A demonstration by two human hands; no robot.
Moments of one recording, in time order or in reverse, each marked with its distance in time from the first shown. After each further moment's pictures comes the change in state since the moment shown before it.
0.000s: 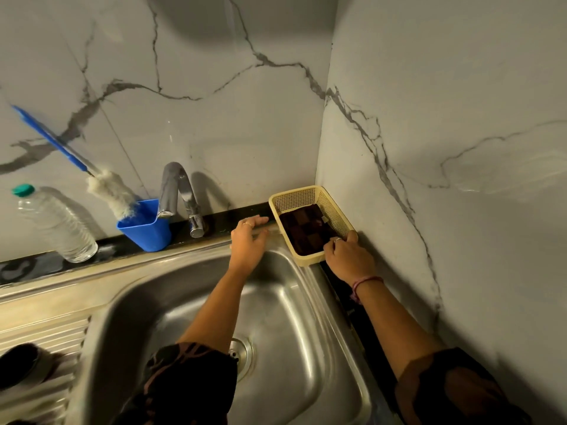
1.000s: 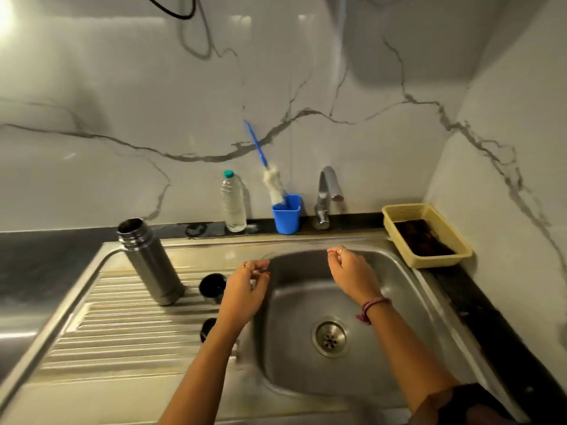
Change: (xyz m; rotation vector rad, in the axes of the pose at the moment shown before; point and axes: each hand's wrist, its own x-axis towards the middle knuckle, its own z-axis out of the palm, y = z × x) left_hand -0.200 -0.058 -0.270 0.151 0.197 -0.024; right_hand -0.150 -0.219 0.050 0.332 -0.013 -0.347
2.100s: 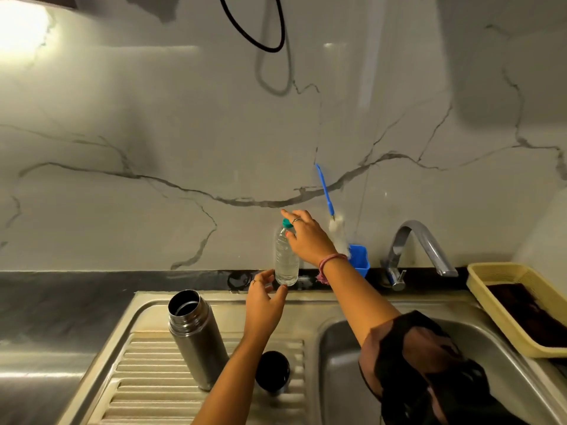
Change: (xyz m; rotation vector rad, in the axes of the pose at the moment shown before) left_hand 0.153 -0.059 -0.060 -0.238 0.132 -0.216; right_hand 0.211 -0.200 0.116 -0.084 -0.062 -0.426
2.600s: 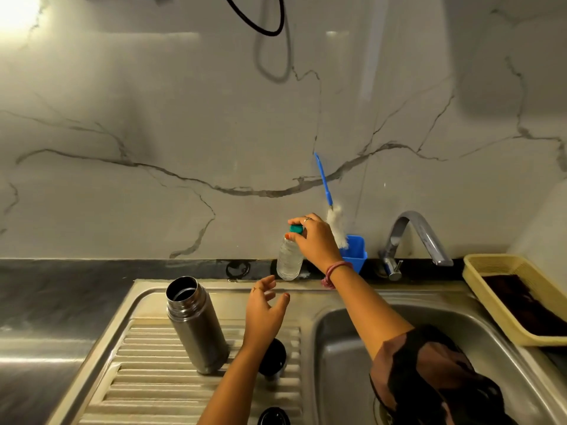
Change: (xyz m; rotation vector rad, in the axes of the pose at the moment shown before) left_hand -0.034 -0.019 0.004 -0.050 -0.037 -0.035; right_hand -0.032 0.006 0.002 0.264 0.136 0.060
